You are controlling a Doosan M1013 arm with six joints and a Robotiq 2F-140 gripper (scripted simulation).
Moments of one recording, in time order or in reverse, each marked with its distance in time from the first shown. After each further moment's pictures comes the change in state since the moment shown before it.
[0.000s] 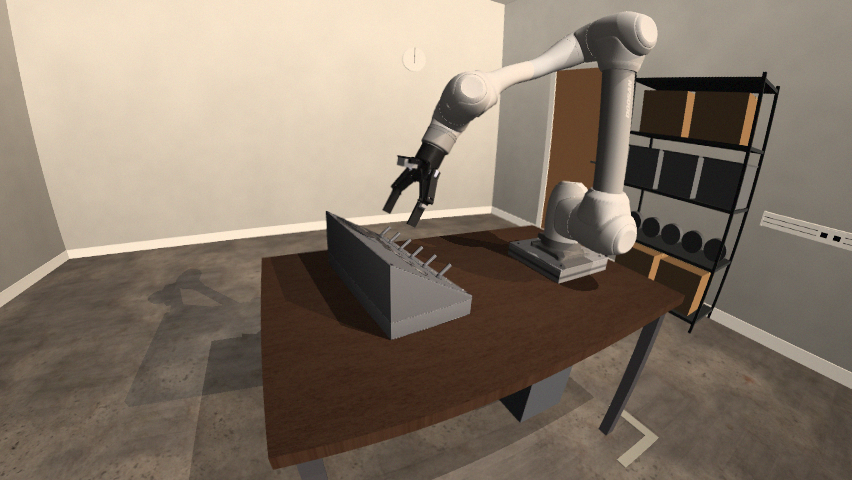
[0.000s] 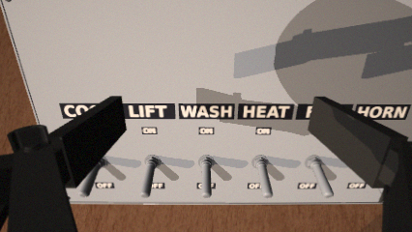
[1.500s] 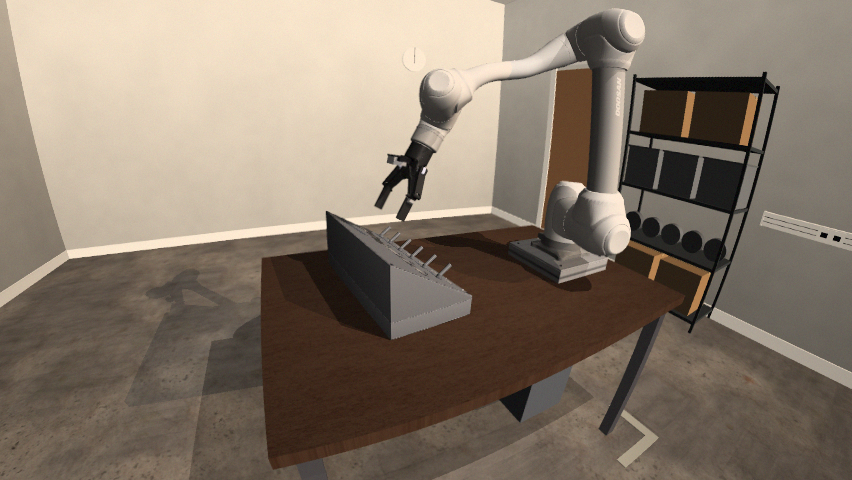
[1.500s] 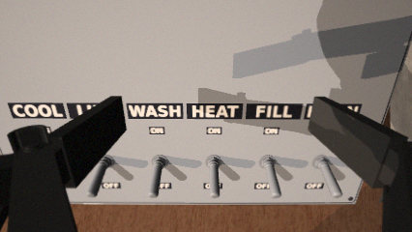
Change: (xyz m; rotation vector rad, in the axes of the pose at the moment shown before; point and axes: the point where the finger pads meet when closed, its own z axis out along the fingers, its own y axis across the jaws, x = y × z) arm -0.001 0.062 0.001 0.000 -0.002 0.000
